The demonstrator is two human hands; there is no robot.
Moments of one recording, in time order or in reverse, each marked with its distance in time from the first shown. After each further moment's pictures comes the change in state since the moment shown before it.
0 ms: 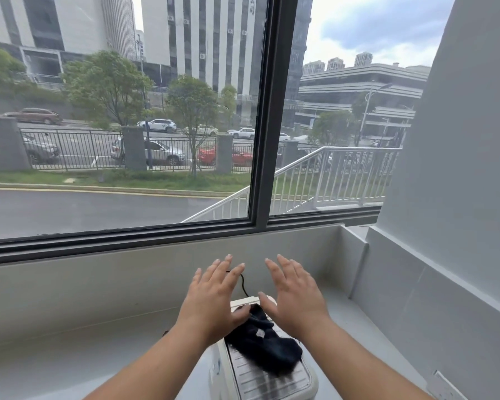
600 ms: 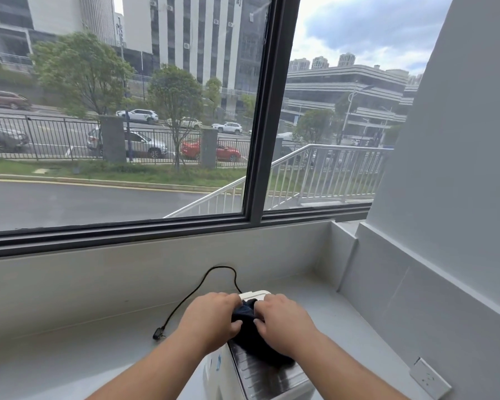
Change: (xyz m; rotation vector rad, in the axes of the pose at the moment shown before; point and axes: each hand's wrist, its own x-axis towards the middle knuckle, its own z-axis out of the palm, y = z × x) left_hand -0.009 -0.012 0.022 -0.006 -0.188 0.077; right_hand -0.020 -0.032 0.025 -0.025 -0.201 -0.087
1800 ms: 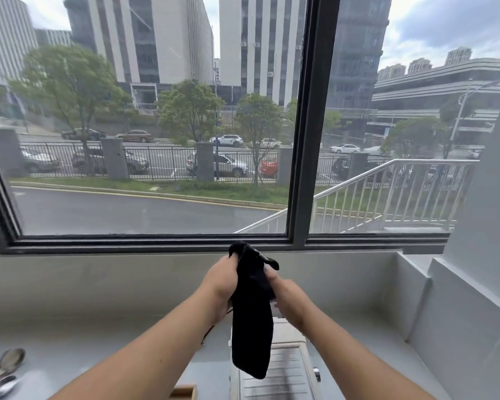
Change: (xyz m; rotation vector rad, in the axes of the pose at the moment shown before) left_hand 0.038 0.050 -0.099 -1.563 0.361 -0.723; right_hand 0.065 0.025 -0.062 1.165 -0.173 0.019
